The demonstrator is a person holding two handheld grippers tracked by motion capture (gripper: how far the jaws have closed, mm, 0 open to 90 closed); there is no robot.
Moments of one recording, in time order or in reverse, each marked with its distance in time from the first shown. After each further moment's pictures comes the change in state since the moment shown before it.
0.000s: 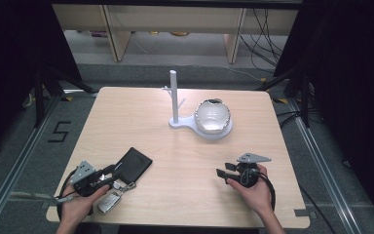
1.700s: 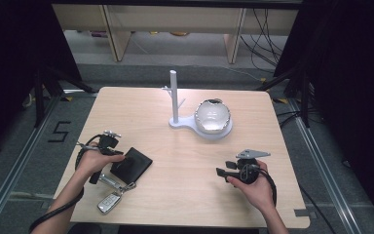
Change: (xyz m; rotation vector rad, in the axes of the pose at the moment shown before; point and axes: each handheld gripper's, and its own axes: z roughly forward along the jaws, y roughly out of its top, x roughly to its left) left arm 0.042 0.065 0.094 0.609 -0.021 -0.067; right arm 0.003 0.015 -0.006 0.066 0.001 0.005
